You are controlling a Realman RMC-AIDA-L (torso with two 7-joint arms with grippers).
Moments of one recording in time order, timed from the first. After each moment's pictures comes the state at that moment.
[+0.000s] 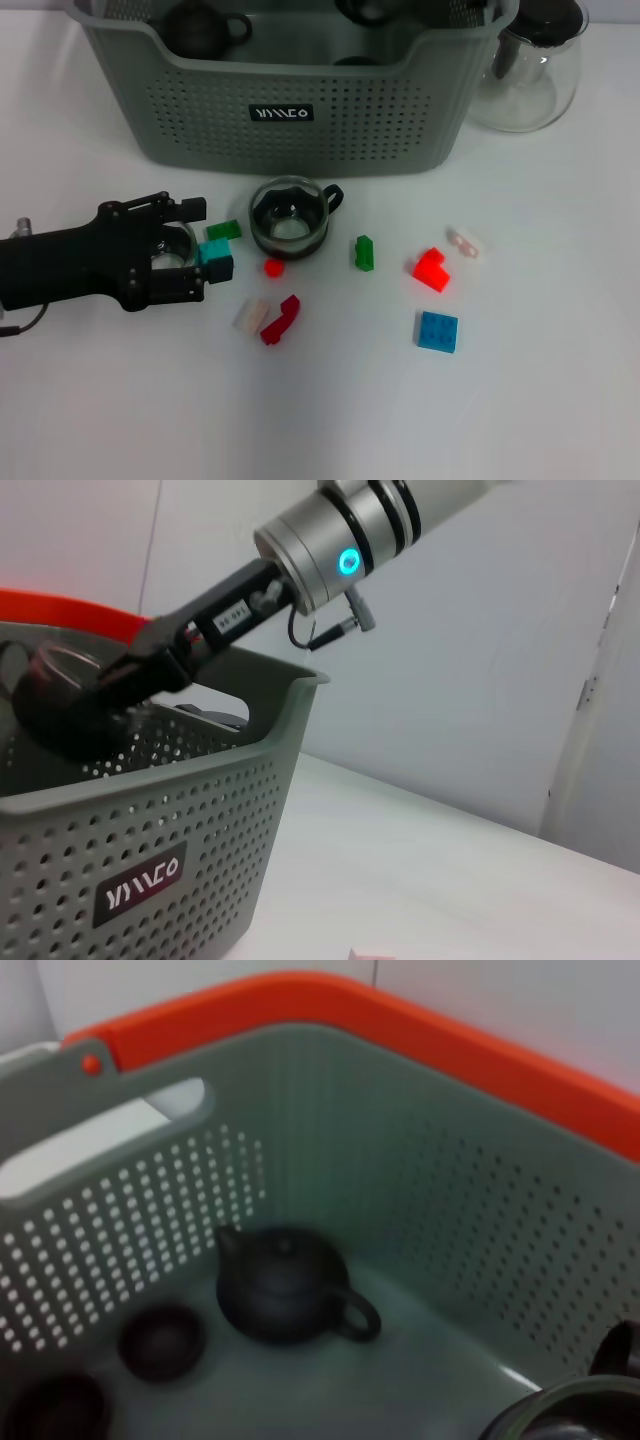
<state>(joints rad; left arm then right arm) -0.39 -2.11 0.42 0.68 2.15 1.81 -1.20 1.23 2.10 -1.14 -0.50 -2.53 -0.78 2.45</state>
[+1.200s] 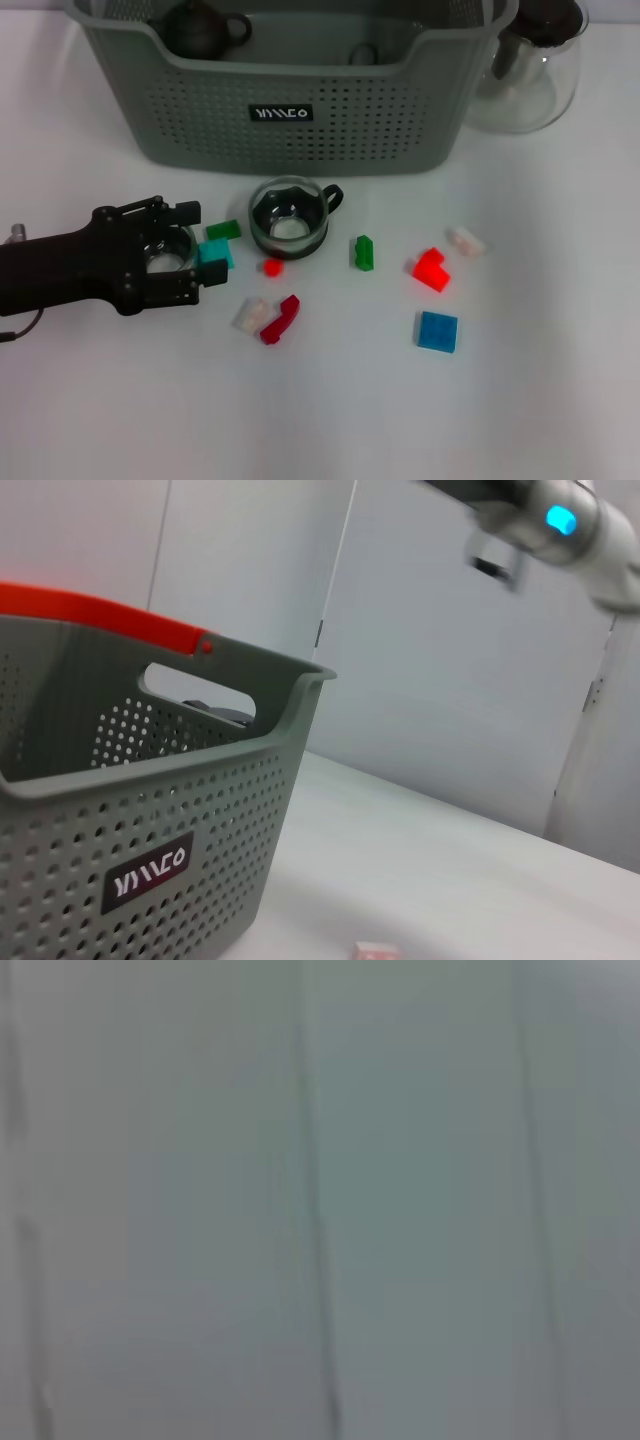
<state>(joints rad) -0.38 -2.10 0.41 0.67 2.15 1.81 -1.19 0.52 2.09 -1.05 -1.05 -1.37 -1.33 1.55</state>
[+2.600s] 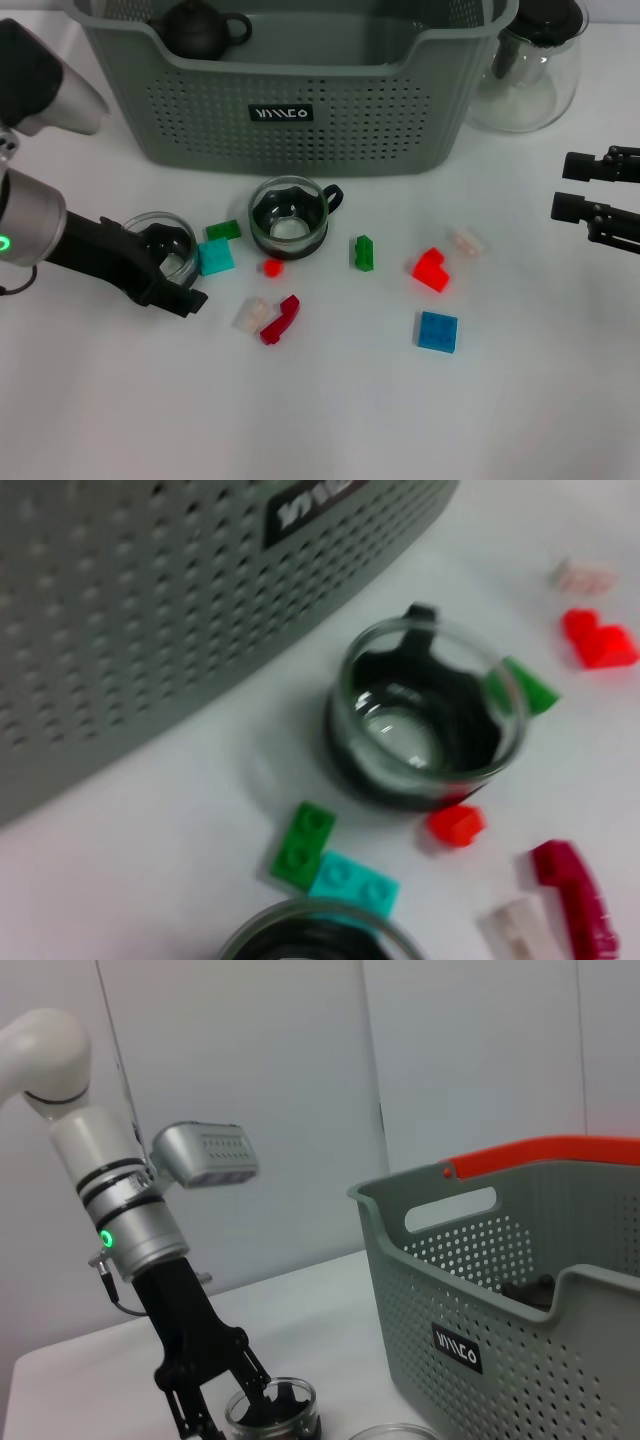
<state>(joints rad) -0.37 -2.18 1.13 1.40 2.57 1.62 -2.21 0.32 2.07 -0.67 -0.96 -1.87 -1.82 1.42</state>
